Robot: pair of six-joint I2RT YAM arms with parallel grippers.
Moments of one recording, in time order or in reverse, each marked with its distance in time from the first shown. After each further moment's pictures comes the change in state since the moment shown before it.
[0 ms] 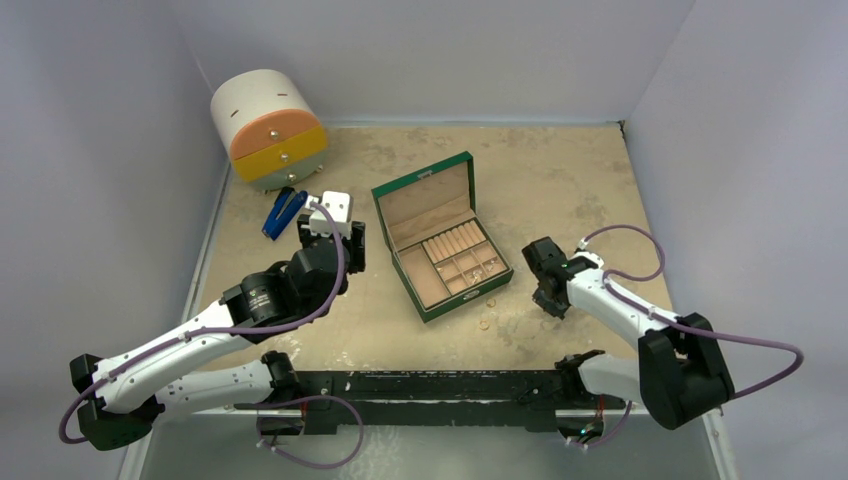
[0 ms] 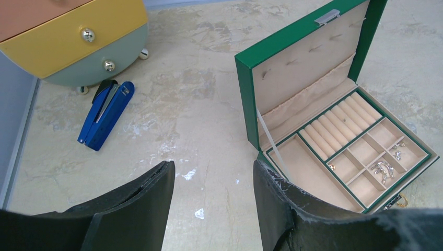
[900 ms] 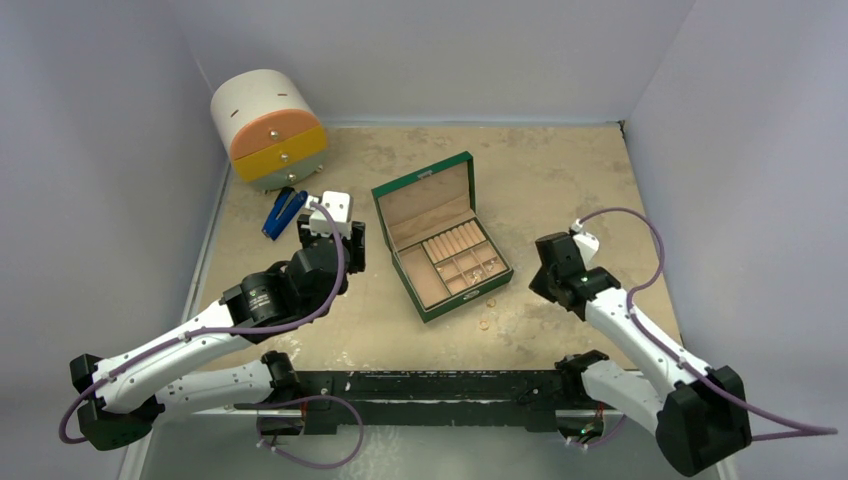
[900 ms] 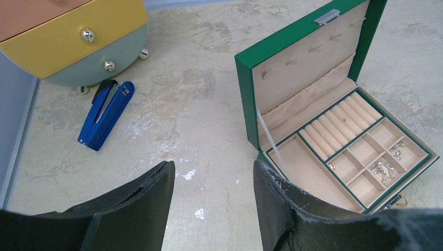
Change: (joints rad) left arm 0.000 0.000 0.000 0.000 0.000 0.000; right arm 0.000 -0.211 0.000 0.113 -0.100 -0.244
